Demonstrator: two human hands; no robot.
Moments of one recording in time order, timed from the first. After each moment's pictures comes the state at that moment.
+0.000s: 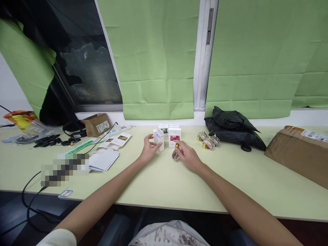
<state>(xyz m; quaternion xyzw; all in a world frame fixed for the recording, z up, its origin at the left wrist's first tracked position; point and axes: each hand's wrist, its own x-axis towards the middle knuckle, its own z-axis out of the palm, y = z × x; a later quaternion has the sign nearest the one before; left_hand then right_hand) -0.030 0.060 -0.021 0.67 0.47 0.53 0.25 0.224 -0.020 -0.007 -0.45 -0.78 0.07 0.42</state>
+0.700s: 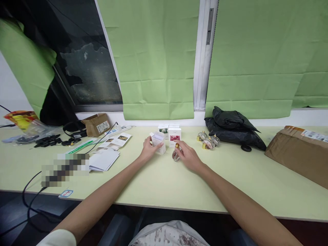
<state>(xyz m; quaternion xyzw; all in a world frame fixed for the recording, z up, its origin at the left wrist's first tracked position) -0.030 0.063 -0.017 0.66 0.54 0.48 0.19 0.225 -0.020 -0.008 -0.46 -0.78 0.08 0.41</state>
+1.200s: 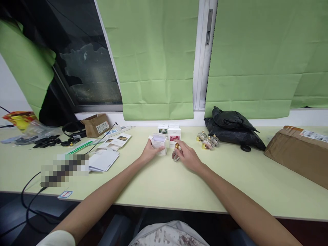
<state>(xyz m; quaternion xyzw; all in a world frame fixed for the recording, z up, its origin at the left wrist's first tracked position) -0.023 0.052 -0.014 0.65 0.41 0.52 0.36 0.224 -0.022 -0.005 -0.47 -0.78 0.08 0.41</state>
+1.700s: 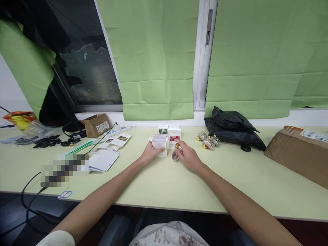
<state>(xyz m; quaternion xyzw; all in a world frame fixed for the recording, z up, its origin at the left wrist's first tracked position) -0.018 0.042 -0.006 0.63 0.39 0.51 0.43 0.224 -0.023 -0.004 -0.48 -0.78 0.08 0.40</state>
